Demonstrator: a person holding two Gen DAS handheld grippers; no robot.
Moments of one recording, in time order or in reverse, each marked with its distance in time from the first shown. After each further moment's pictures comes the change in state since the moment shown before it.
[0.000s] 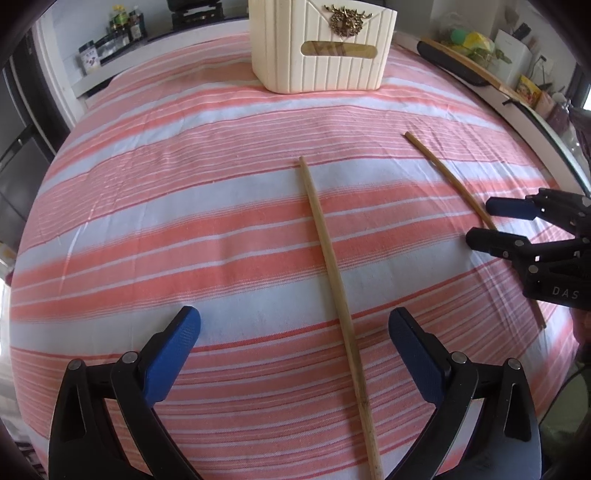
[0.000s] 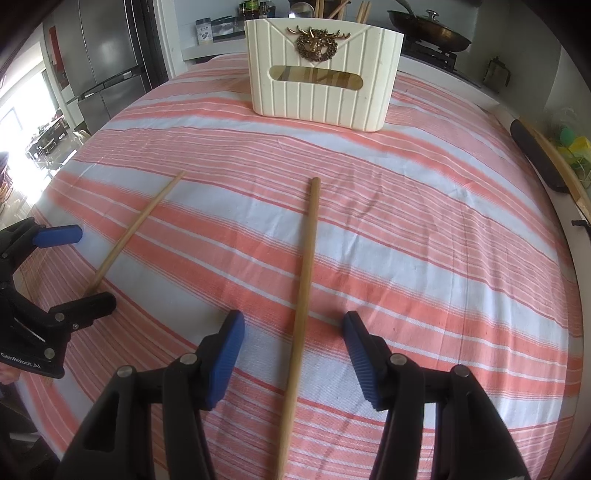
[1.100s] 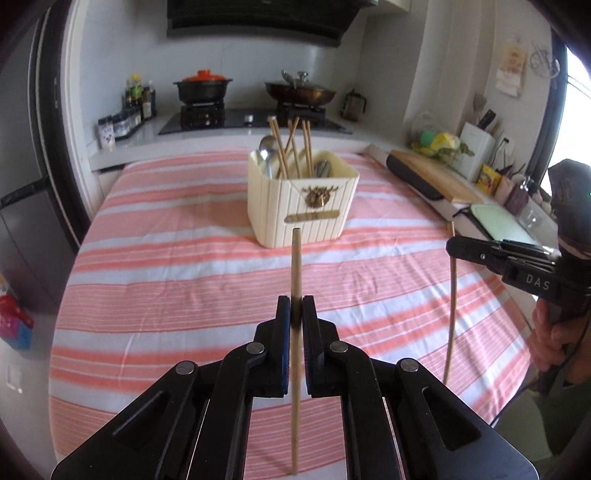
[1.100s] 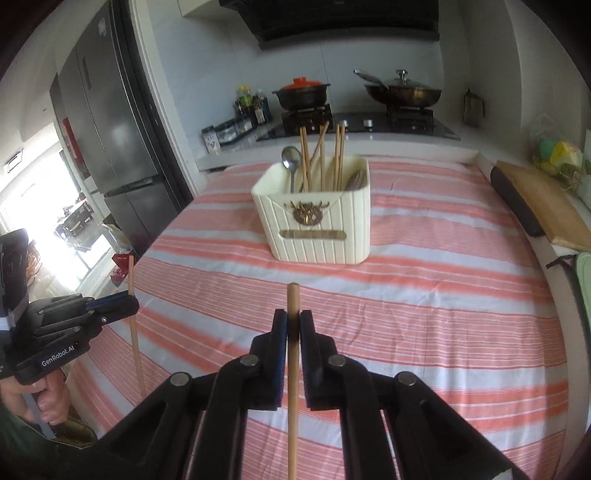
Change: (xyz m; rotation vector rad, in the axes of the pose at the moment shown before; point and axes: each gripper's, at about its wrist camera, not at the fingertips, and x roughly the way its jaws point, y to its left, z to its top) left arm -0.145 -0.003 0.051 -0.031 -0.367 -0.096; right arm -0.135 -0.019 0.049 0.140 -0.352 0.123
